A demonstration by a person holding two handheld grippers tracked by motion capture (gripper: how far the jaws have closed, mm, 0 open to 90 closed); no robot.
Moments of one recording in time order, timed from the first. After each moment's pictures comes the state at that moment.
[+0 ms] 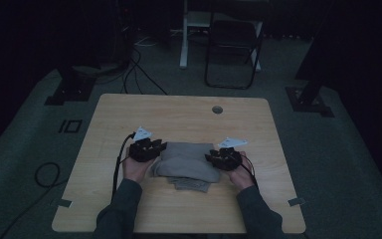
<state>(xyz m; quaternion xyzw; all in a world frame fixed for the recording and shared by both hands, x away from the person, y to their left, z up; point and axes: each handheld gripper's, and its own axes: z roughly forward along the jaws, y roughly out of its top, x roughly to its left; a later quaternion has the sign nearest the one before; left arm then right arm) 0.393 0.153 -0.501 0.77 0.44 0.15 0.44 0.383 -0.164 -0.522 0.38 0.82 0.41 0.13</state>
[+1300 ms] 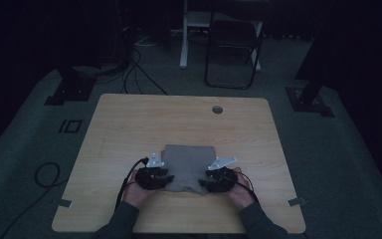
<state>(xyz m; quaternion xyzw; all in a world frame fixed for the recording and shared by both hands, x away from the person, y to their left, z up) 0.319 0.132 -0.532 0.85 0.37 0.09 0.37 0.326 -0.147 -0.532 0.31 0.88 0.36 0.09</state>
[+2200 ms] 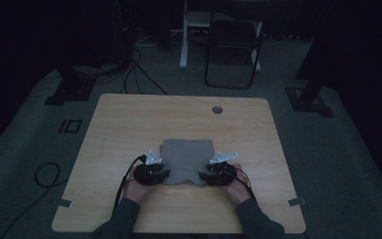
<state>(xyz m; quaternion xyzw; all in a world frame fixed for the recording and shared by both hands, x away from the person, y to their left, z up) 0.337 0.139 -0.542 0.83 0.40 0.14 0.36 0.348 -0.150 -0.546 0.35 0.85 0.37 0.10</state>
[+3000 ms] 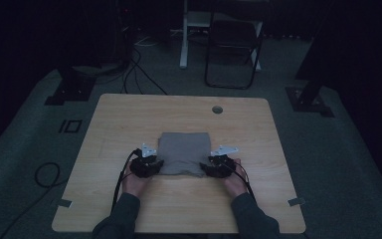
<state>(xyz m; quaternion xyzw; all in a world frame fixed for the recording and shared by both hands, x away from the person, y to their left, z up) 0.359 0.153 -0.546 0.80 0.45 0.19 0.35 0.373 -0.150 -0.552 0.39 0.83 0.38 0.14</state>
